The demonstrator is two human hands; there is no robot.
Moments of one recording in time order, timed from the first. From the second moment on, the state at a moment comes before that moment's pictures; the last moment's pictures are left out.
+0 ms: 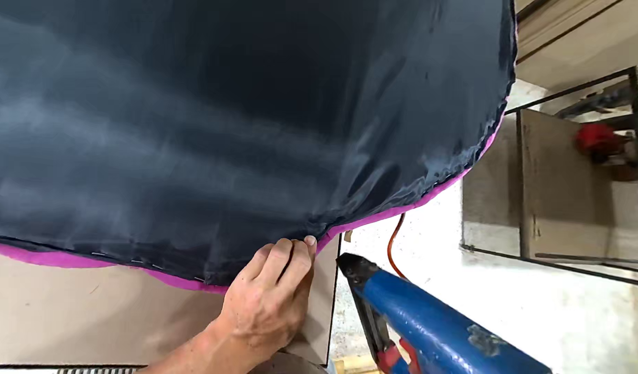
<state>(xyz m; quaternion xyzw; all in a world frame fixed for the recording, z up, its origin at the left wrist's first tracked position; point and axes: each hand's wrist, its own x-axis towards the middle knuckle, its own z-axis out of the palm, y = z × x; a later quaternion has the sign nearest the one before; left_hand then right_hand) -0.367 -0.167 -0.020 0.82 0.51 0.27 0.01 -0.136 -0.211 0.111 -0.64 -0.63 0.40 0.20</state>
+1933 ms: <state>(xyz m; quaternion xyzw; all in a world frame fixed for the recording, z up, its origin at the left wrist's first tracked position) -0.463 -0.188 -0.014 0.78 0.40 0.45 0.17 -0.143 -0.250 0.111 -0.58 -0.70 0.41 0.05</state>
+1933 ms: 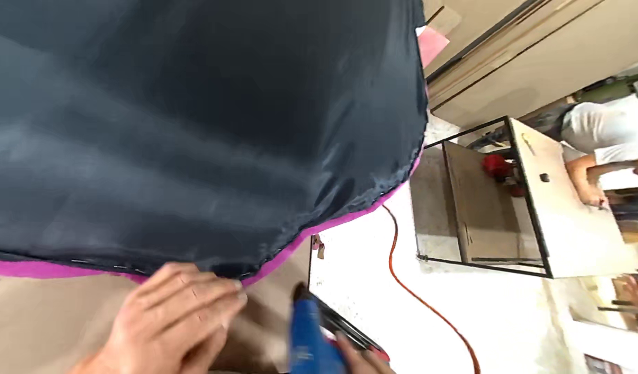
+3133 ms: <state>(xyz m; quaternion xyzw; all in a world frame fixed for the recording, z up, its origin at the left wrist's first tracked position) -0.232 -0.112 -0.007 0.73 0.63 0.21 -0.16 -0.032 0.053 0.006 -0.04 -0.97 0.08 0.22</state>
